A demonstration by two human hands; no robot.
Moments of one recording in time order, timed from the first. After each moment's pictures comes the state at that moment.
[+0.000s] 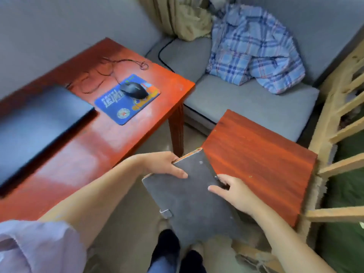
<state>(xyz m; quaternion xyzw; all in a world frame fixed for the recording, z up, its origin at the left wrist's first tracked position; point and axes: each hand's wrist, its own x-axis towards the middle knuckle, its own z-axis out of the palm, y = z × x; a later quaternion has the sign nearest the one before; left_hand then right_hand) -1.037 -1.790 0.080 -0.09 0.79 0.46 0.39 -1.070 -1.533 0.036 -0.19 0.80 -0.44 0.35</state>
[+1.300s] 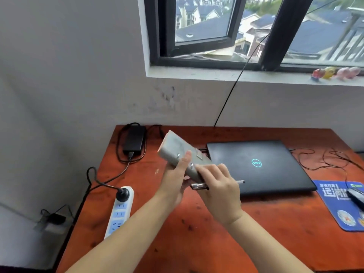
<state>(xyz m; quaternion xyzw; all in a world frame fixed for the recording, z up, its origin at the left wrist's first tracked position) -0.609 -2.119 0.162 -0.35 0.33 0.73 -0.48 -0.727 -2.065 0.148 -0.71 0.59 -0.34 -0.15</state>
